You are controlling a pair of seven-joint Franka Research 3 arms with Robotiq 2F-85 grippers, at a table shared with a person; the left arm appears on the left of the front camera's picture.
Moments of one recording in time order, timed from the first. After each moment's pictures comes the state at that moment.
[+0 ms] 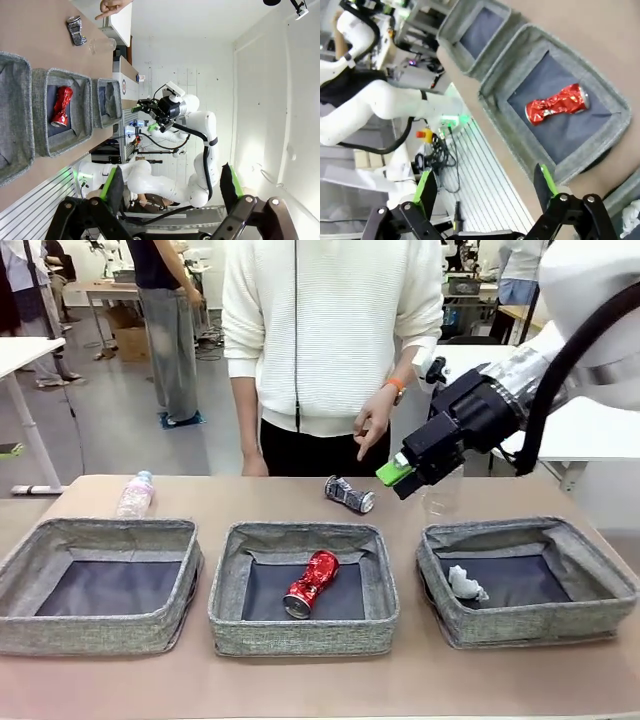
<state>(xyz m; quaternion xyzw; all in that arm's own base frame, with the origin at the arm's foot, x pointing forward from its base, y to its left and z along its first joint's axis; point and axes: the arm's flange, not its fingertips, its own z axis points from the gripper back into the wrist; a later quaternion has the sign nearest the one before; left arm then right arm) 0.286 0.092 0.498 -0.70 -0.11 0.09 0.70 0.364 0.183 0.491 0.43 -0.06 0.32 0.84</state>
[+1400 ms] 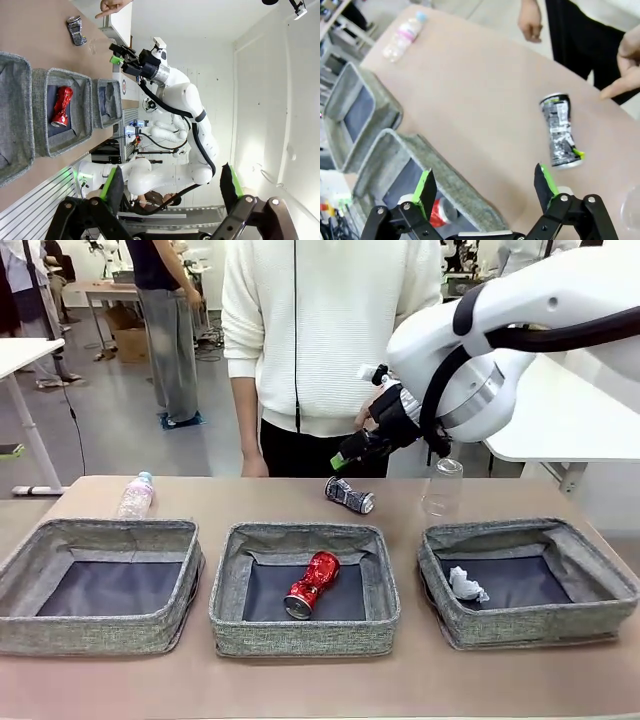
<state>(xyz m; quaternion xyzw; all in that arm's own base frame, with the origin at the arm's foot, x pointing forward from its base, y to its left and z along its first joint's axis) 0.286 0.092 0.498 -0.70 -0.11 0.09 0.70 0.518 0.240 0.420 0.26 -0.25 0.30 0.89</state>
